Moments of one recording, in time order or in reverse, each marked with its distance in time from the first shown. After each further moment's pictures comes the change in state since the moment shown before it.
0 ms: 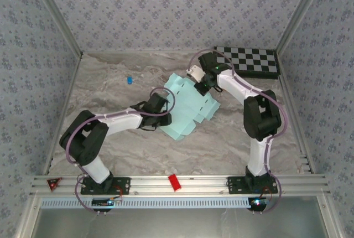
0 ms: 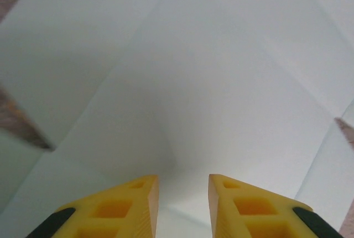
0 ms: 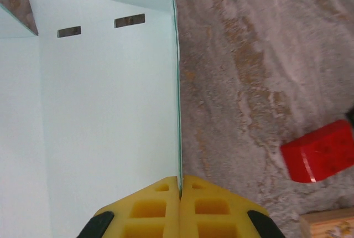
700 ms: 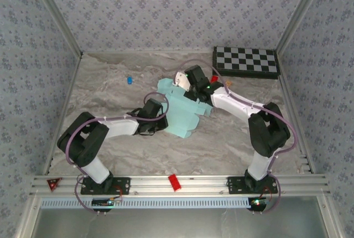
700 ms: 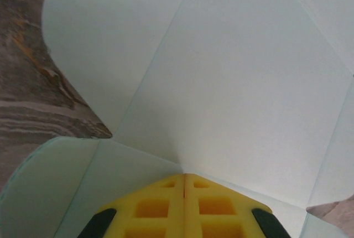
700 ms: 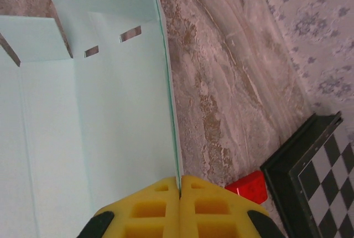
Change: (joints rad) left arm 0.003 -0.014 -0.141 0.195 0.066 -0.186; right arm 0.213 -0.202 -0.277 0.363 0.272 -0.152
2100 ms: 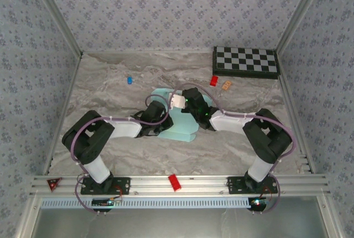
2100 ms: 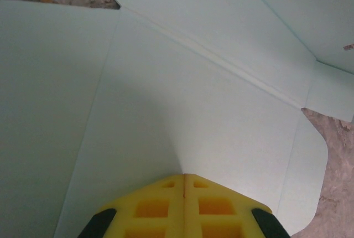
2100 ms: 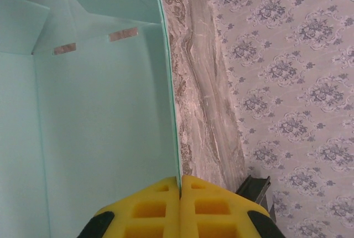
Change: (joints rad) left arm -0.037 0.048 -0.024 0.177 0.006 -0.146; right arm 0.123 -0.054 -0.403 0.650 0.105 -0.349
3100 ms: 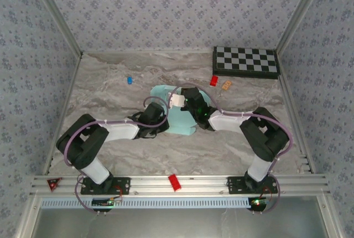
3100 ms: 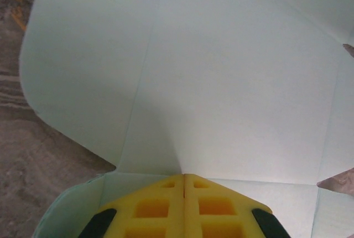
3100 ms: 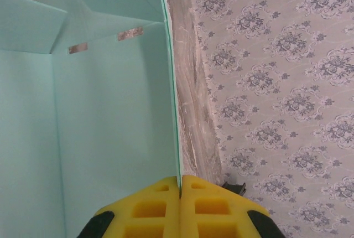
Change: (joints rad) left arm -0.007 -0.065 -0.022 -0.108 -0.080 0.087; right arm 0.000 0.026 -0.005 0.103 0.024 -0.078
